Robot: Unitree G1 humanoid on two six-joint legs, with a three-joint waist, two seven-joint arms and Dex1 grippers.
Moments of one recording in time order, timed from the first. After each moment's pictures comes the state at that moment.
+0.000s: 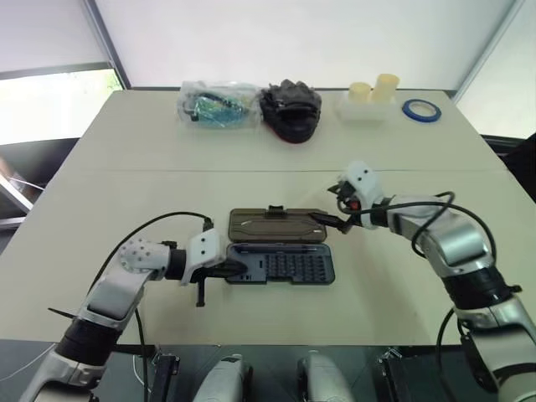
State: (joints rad) left arm -0.25 0.63 -0.20 -0.11 -0.13 0.19 -1.18; right arm -0.65 -0.67 0.25 0.04 0.32 0.70 0.71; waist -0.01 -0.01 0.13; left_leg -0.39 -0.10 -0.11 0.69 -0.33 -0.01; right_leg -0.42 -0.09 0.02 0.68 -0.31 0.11
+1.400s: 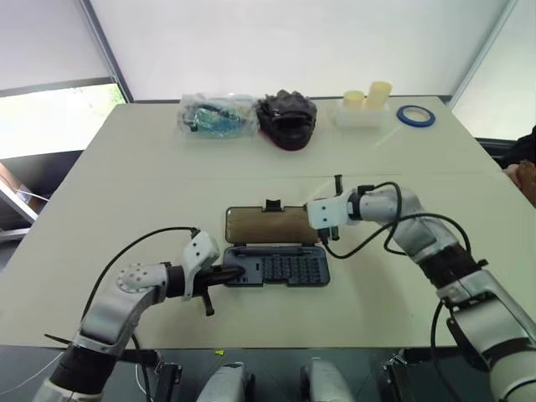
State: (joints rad) left arm -0.12 0.60 -0.12 -0.23 -0.38 0.53 -0.96; right arm -0.71 -0.66 0.42 0.30 -0.41 -0.21 0.80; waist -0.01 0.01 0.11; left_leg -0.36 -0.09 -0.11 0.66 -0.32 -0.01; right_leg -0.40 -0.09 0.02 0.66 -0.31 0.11
